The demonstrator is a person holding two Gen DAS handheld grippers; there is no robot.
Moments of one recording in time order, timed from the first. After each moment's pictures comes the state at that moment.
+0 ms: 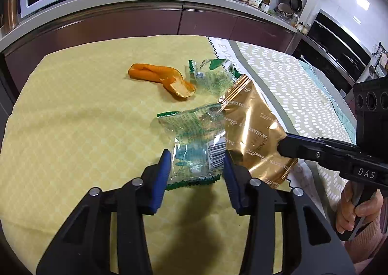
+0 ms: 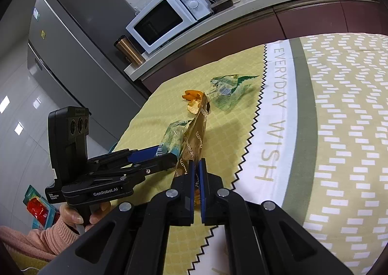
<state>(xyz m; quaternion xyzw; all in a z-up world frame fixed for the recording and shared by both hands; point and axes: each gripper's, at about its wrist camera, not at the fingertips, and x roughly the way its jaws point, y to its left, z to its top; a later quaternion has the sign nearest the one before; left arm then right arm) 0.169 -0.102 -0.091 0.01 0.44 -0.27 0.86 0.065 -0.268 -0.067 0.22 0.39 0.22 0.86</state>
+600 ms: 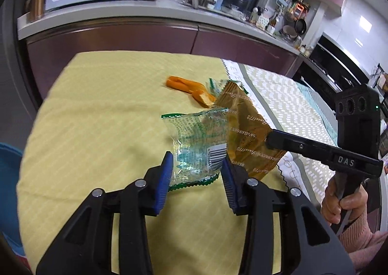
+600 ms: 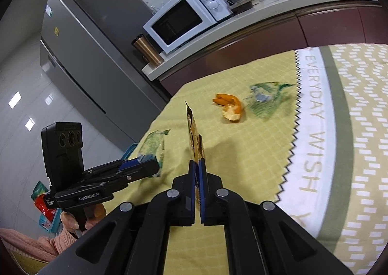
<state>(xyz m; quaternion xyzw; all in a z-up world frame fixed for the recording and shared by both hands) 0.132 -0.033 -0.057 -0.04 0.40 -0.25 0.88 0.069 -0.235 -0.047 0.22 0.38 0.26 0.86</state>
